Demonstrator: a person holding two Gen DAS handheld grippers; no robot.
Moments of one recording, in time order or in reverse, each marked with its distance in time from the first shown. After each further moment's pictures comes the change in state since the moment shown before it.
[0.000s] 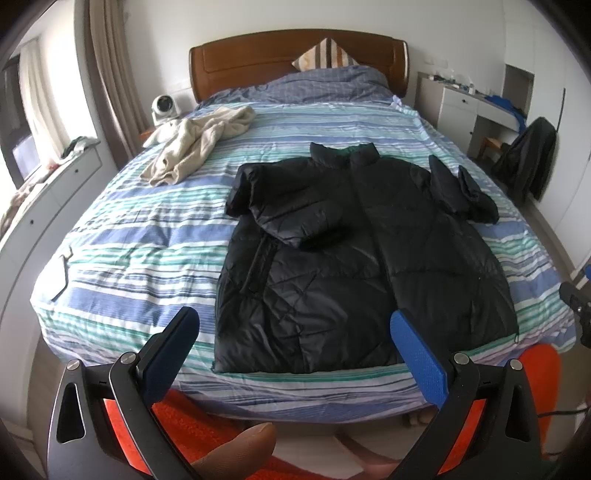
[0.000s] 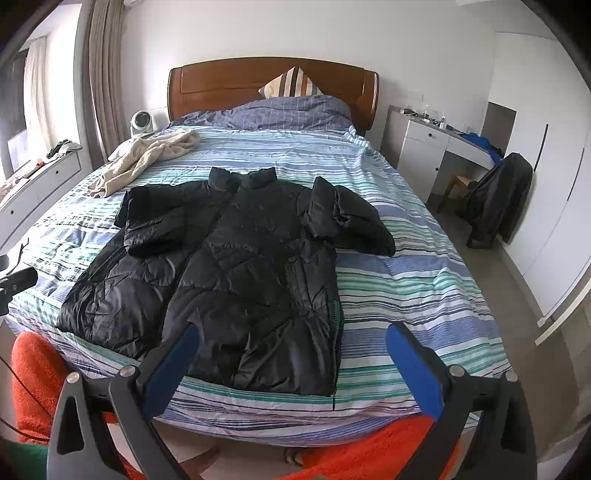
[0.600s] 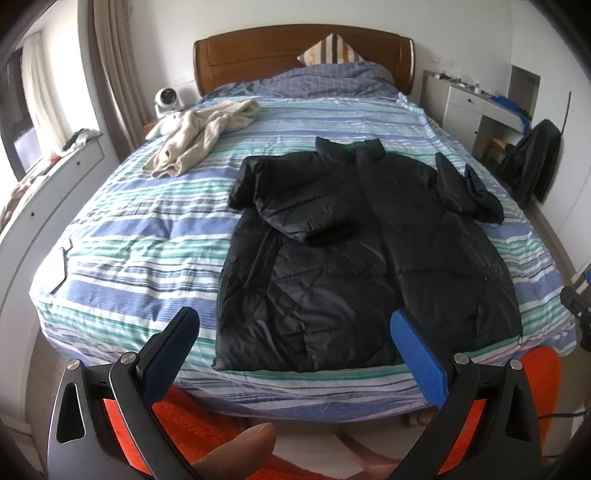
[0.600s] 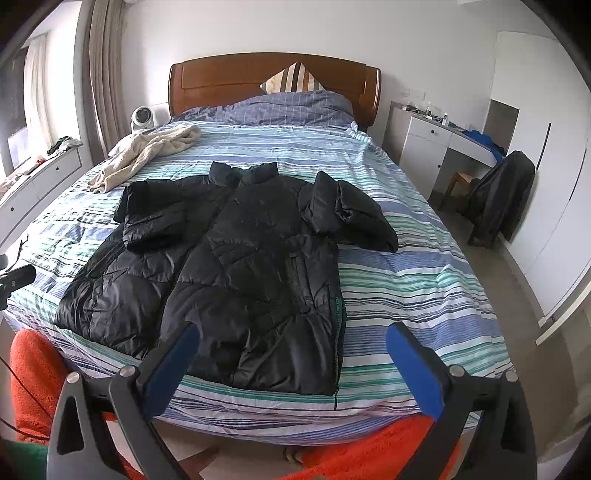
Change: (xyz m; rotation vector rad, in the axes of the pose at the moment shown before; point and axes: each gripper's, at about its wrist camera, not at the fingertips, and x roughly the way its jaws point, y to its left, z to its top) left arm 0.012 0.006 -0.002 -0.019 0.020 -0.002; right arm 0.009 0.001 -0.001 -0.012 0.019 0.007
